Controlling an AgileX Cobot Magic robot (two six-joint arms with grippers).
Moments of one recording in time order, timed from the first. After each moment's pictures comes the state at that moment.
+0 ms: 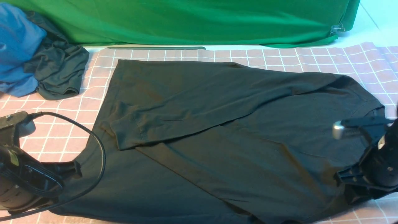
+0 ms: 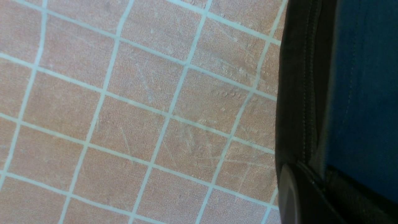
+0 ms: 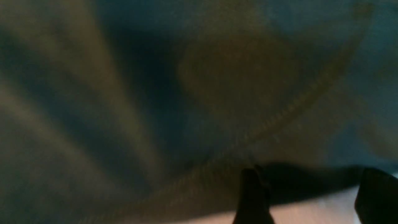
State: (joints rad) right arm 0.16 1.61 -0.79 0.00 0.78 0.11; left arm -0.15 1.09 -0.68 0.12 0.96 -0.56
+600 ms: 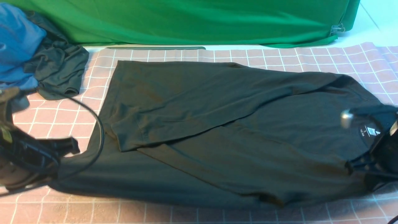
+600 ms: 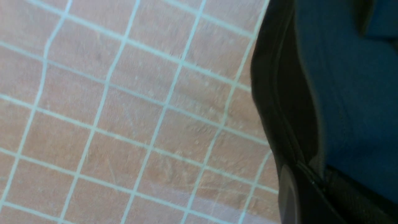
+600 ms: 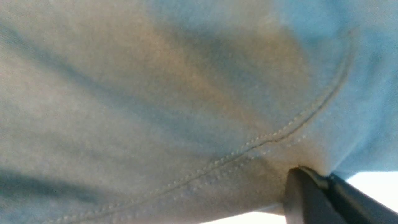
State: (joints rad) right arm 0.10 1.52 -0.89 -0.02 0.94 0.04; left arm -0.15 1.09 -0.81 0.13 0.98 -0.57
